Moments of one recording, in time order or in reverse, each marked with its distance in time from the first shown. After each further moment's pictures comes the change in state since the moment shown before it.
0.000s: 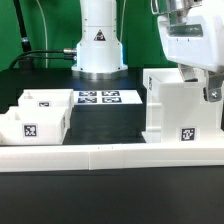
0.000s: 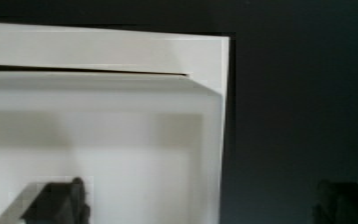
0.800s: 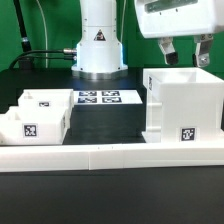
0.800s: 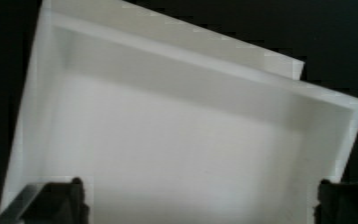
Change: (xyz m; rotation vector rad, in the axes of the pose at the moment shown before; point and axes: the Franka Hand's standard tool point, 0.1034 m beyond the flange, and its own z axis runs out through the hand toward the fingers) arm 0.000 0.047 -0.040 -0.009 -0.018 -0.266
